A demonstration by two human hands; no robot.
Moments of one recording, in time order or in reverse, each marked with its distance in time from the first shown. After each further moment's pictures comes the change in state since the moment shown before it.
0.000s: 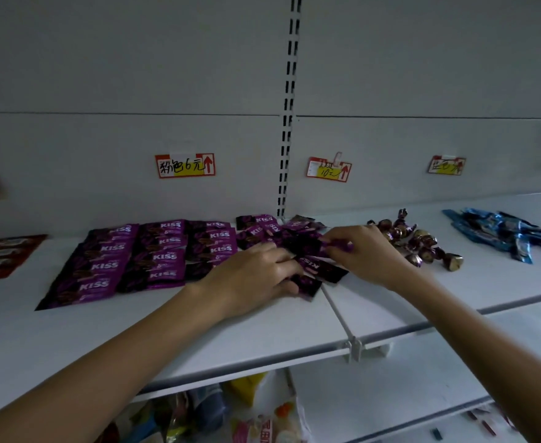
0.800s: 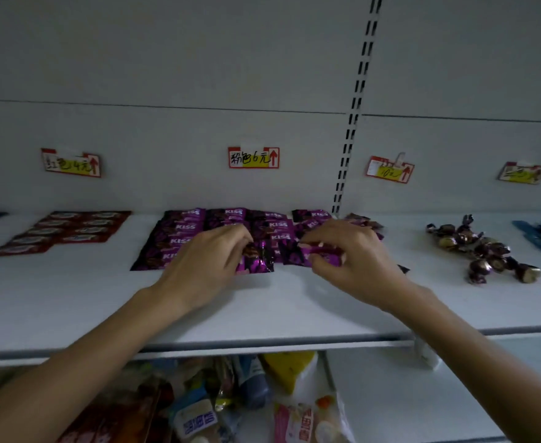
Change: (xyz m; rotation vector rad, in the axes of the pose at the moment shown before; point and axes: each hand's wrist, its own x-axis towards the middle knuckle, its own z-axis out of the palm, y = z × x) left_hand -0.113 -0.032 -0.034 -0.155 0.338 -0.458; right_hand -0.008 -0.101 0.029 0.165 0.139 -0.391
